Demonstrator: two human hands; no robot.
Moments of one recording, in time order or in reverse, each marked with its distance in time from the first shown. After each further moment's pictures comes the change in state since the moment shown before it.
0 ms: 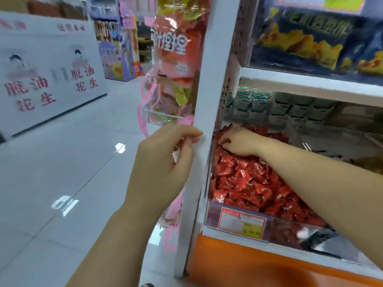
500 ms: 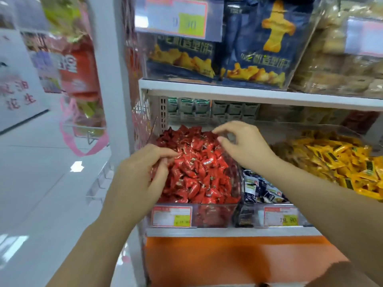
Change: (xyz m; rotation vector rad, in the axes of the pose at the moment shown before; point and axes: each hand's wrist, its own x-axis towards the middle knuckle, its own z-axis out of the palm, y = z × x) left_hand -0.012 0.048 0.056 -0.050 -0.242 0.085; right_hand -0.165 0.058 -0.028 0.269 0.603 0.132
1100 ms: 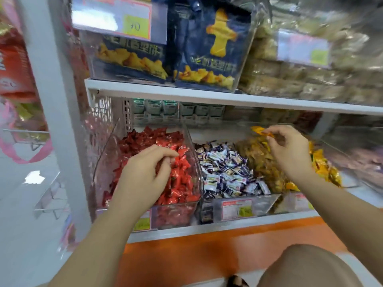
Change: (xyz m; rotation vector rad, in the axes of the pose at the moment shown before) left_hand 0.015 0.020 0.062 -0.072 -0.117 -0.005; right_hand -0.070 0.107 -0.072 -0.110 0.408 0.396
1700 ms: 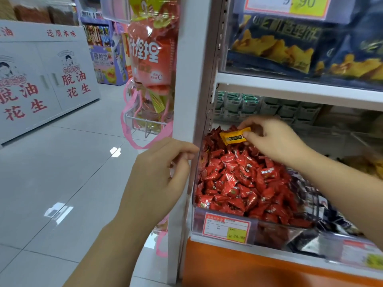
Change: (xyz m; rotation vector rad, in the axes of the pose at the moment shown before) left_hand -0.034 -0.053 -0.108 0.109 0.224 -0.062; right_hand 0.012 -0.185 0.134 0.202 -0.578 -0.389
